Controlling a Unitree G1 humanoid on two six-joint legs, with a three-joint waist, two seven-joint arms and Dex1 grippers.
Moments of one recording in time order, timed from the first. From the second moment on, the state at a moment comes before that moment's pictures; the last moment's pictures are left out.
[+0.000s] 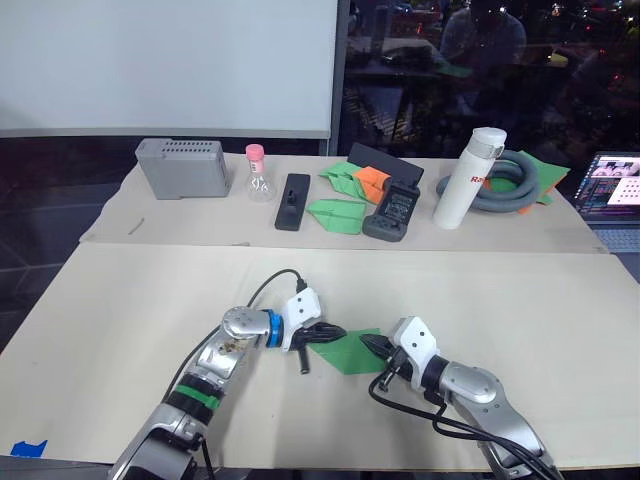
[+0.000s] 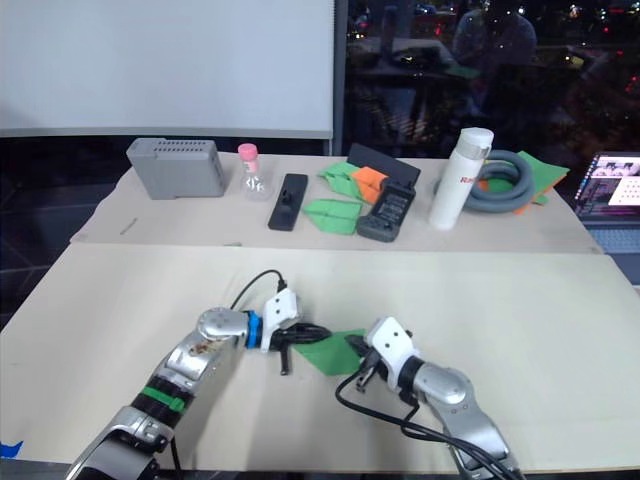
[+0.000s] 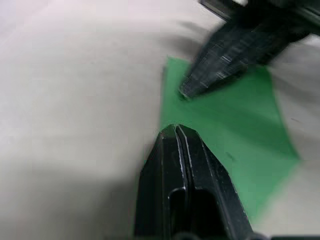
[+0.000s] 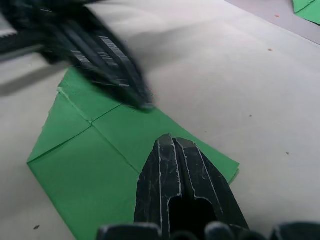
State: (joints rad) left arm -0.48 0.33 -0.34 0.31 -0.12 0.14 -1.04; right arm 0.01 -0.42 0.22 -0.20 0.07 0.19 0.61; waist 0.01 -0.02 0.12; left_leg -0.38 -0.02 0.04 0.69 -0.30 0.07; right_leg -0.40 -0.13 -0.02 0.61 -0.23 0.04
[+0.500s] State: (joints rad) left arm -0.38 0.34 -0.21 0.21 -0.24 0.28 -1.00; right arm 0.00 -0.40 0.22 -0.19 0.10 0.19 0.62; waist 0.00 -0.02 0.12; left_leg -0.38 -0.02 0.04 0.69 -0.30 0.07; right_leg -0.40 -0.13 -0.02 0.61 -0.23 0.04
